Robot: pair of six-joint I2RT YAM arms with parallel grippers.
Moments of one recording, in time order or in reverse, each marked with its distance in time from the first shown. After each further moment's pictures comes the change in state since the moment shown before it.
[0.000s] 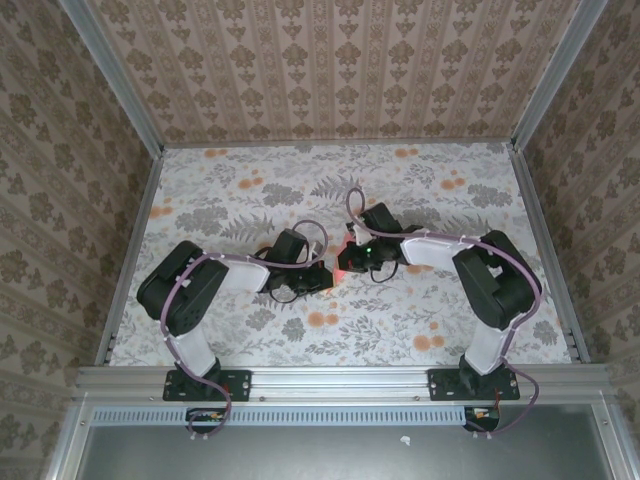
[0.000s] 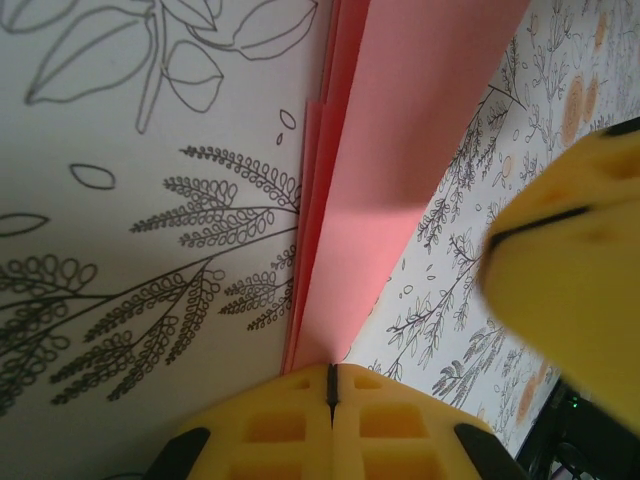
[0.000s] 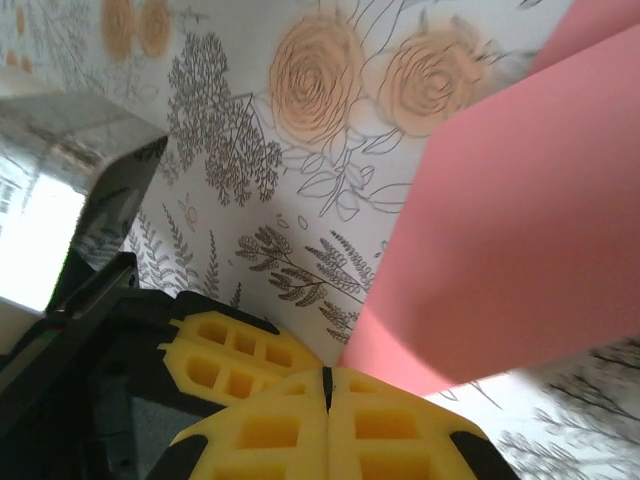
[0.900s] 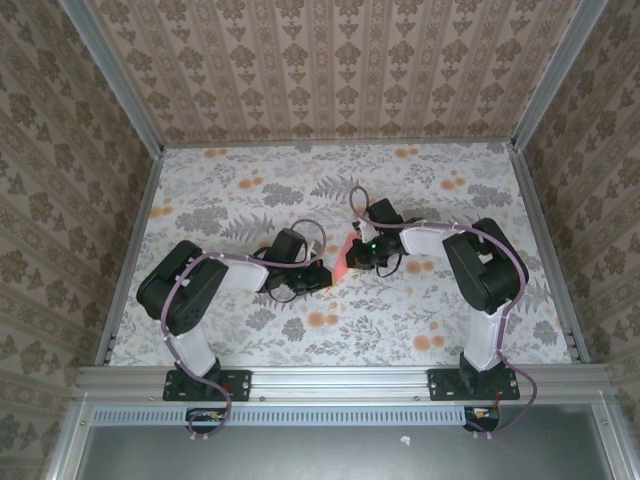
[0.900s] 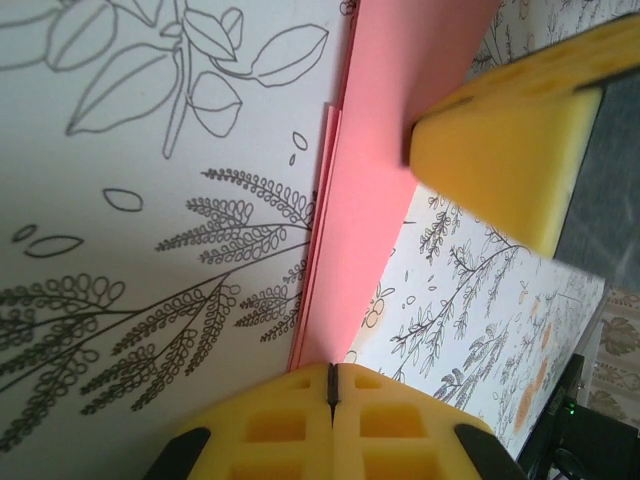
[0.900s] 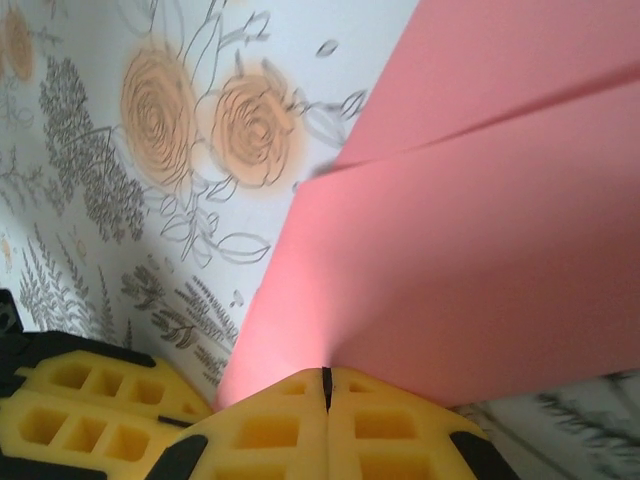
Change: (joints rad) left arm 0.015 0.003 -0.008 0.020 0.001 0.000; right arm -0.093 0.108 0.080 -0.101 0.011 -0.102
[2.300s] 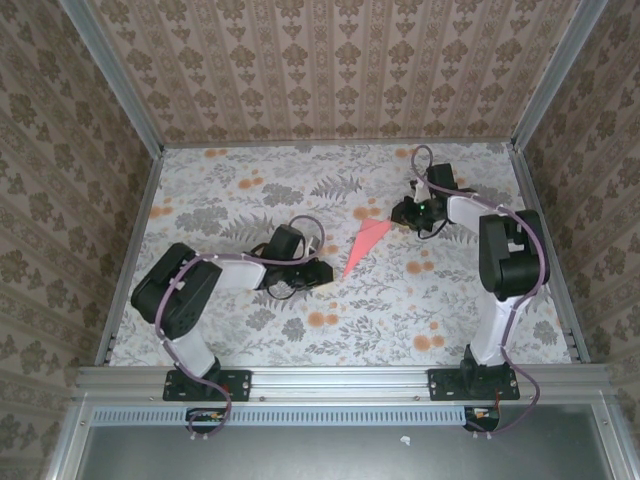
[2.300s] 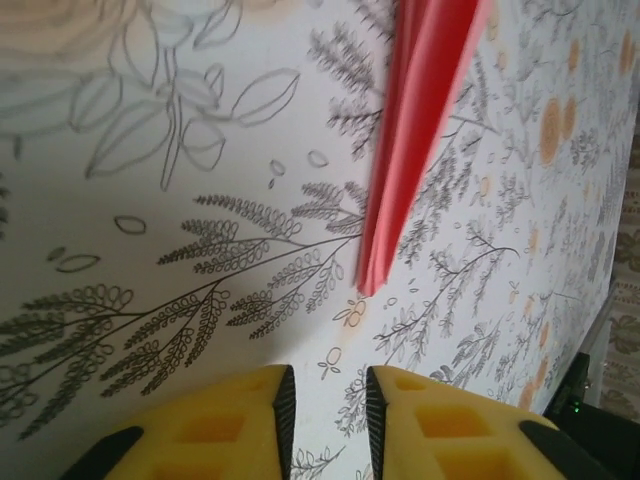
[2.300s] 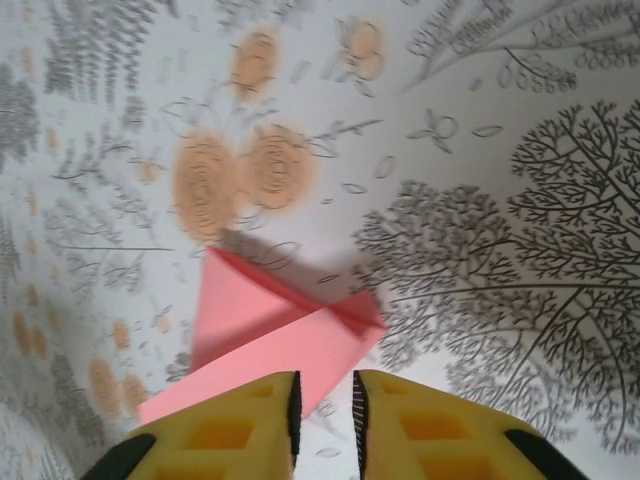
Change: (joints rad) left arm 0.021 -0.055 0.022 -0.061 -0.007 0.049; right arm -0.354 -0.004 0.163 -0.092 0.027 -0.058
